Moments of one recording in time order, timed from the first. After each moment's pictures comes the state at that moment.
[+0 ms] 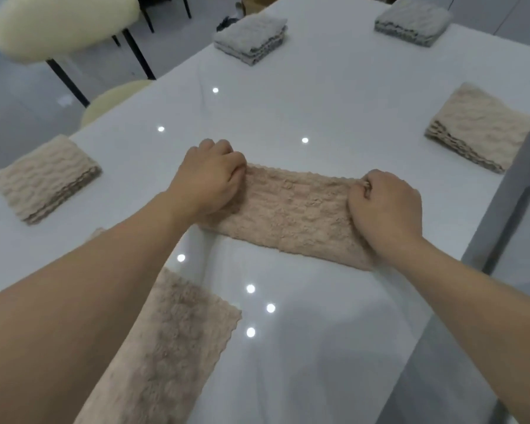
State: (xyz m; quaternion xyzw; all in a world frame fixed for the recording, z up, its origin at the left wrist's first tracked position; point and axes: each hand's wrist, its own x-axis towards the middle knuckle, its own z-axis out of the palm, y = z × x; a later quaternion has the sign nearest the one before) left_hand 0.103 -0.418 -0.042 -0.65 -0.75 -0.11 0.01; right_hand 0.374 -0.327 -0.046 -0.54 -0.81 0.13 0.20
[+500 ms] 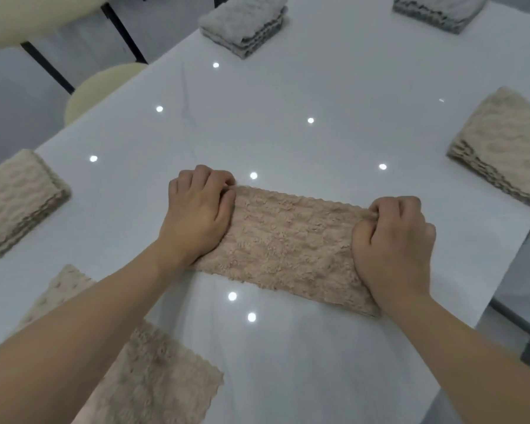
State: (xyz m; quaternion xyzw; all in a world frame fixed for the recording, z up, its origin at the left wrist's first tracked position) left_hand 0.108 -0.403 -0.082 -0.57 -0.80 -0.19 0.01; right_hand 0.373 -0.303 -0.079 -0.56 -0.80 0.09 0.20
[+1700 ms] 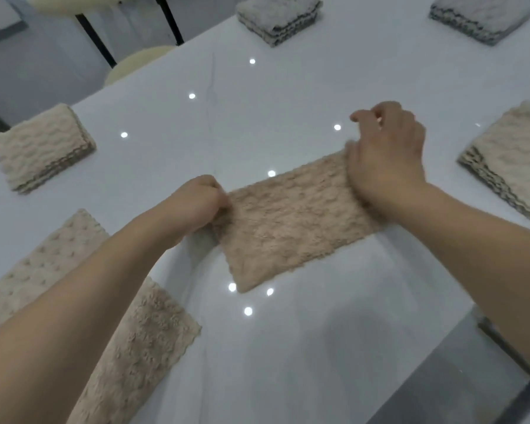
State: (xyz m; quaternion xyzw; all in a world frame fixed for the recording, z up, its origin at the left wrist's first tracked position) left_hand 0.149 -0.423 -0.020 -0.20 -0.85 -0.26 -0.40; right_hand 0.329 -0.217 -0.043 -0.39 -0.91 0.04 0.15
